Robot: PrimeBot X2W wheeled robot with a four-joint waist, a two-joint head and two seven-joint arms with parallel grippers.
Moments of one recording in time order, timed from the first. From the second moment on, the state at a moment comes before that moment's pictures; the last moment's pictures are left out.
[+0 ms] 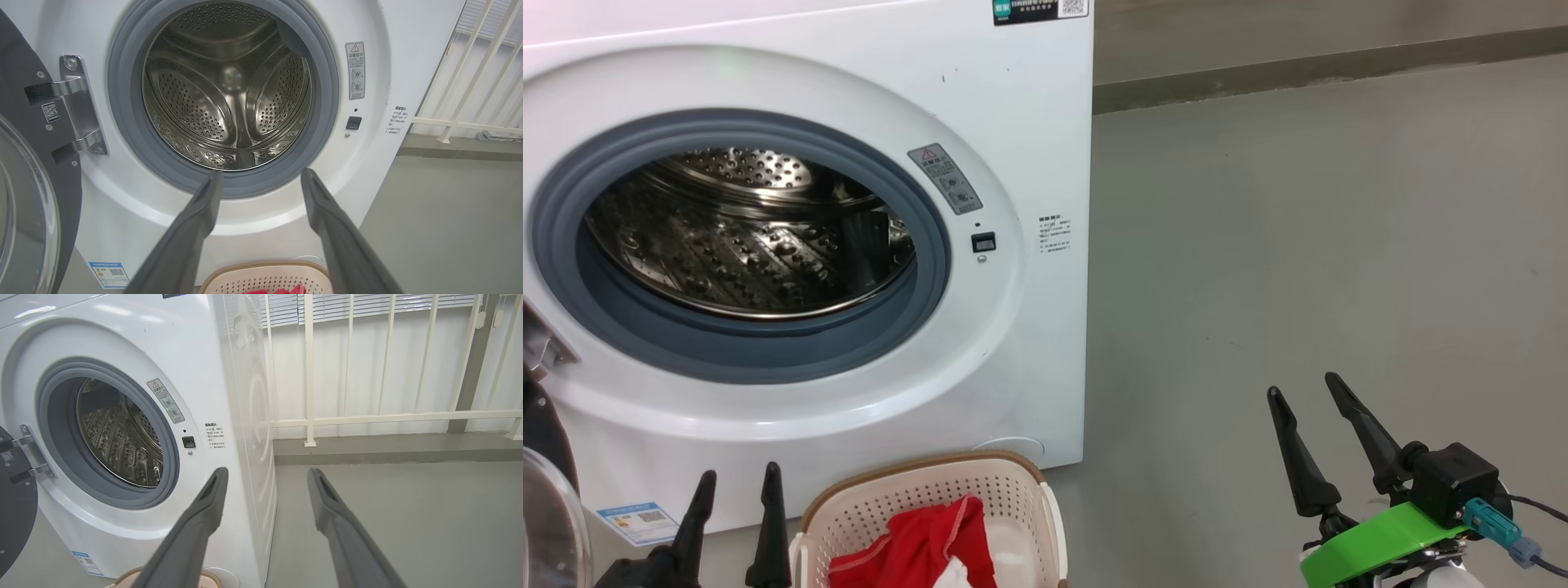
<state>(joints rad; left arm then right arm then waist) -0.01 0.04 0.13 0.27 -0.23 -0.11 -0.25 -0.04 -0.09 0.11 0.21 0.33 0.12 -0.26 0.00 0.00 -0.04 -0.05</state>
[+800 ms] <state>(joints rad) 0.00 0.04 0.12 0.24 -0.23 -0.11 -0.25 -0.04 -0.09 0.11 0.22 0.33 0.12 -0.26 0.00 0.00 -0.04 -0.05</state>
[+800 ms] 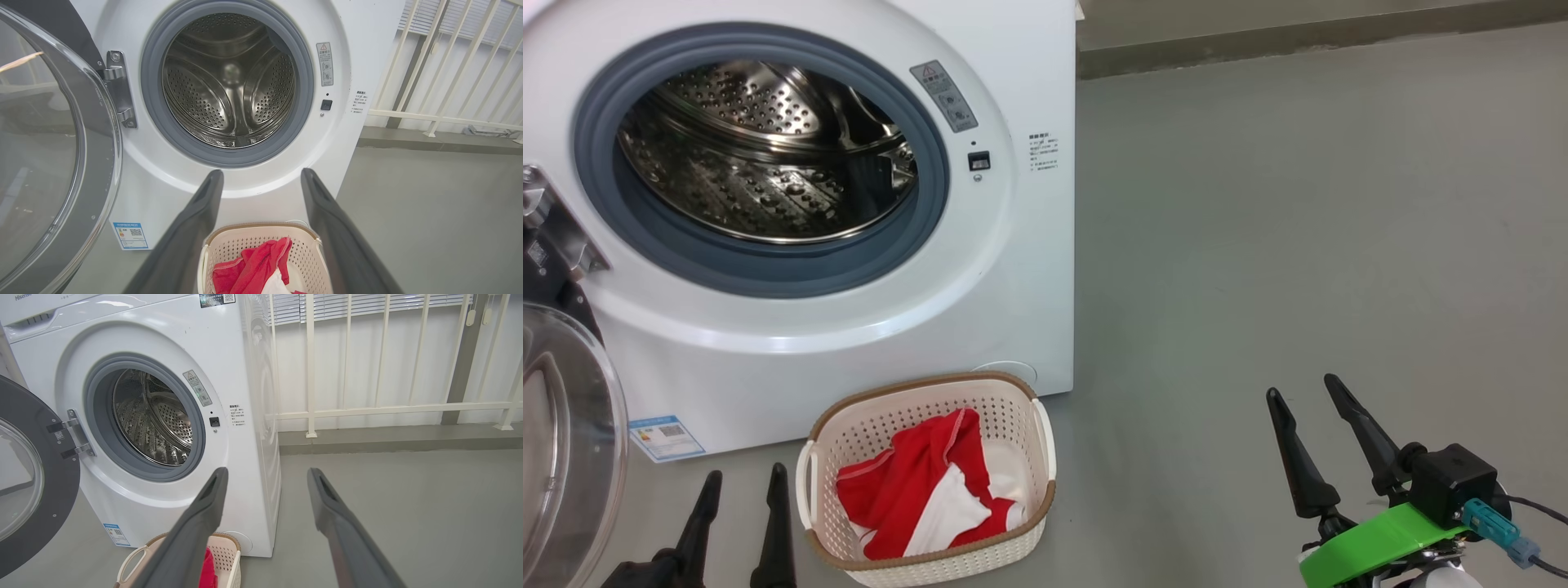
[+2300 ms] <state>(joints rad) 0.00 0.04 0.09 0.17 -0.21 -0.03 -0.25 -0.04 -0.09 0.14 0.20 0.33 0.12 -0.26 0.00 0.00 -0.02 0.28</state>
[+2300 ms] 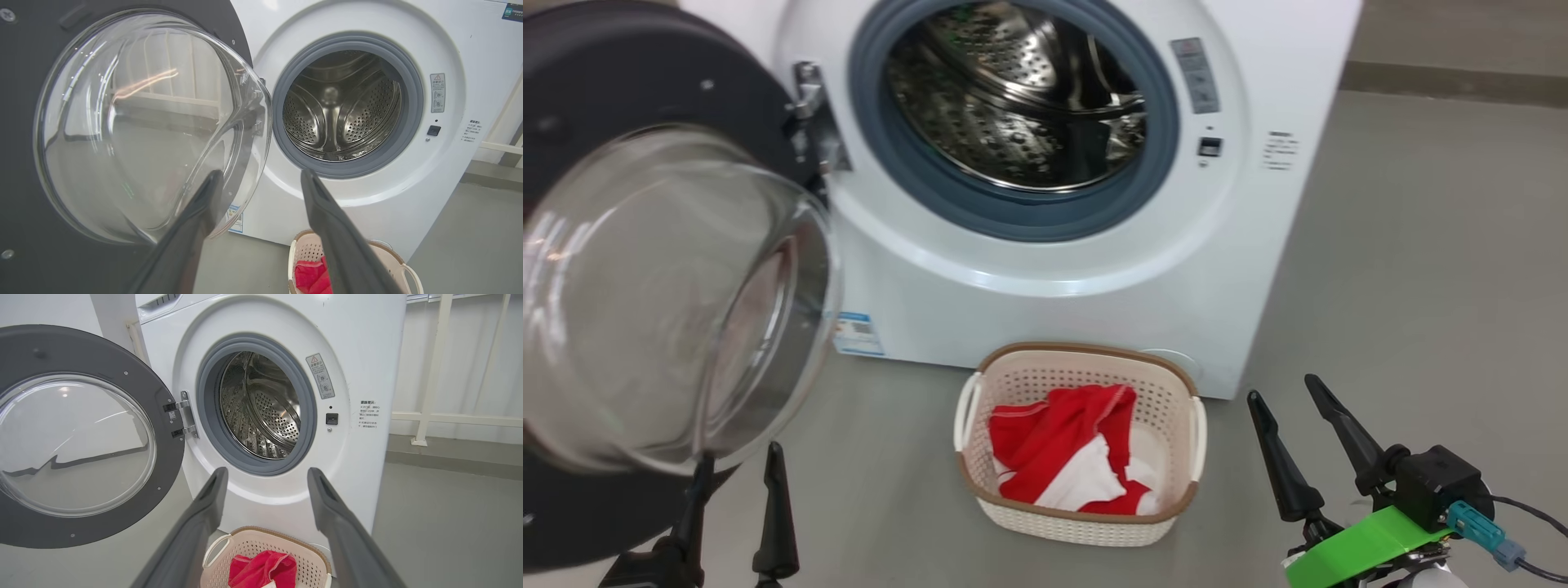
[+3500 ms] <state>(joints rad) 0.00 0.07 0.11 0.08 -0.17 0.06 -0.25 -0.04 -0.08 0.18 0.20 0.33 0.12 -0.26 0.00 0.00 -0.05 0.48</state>
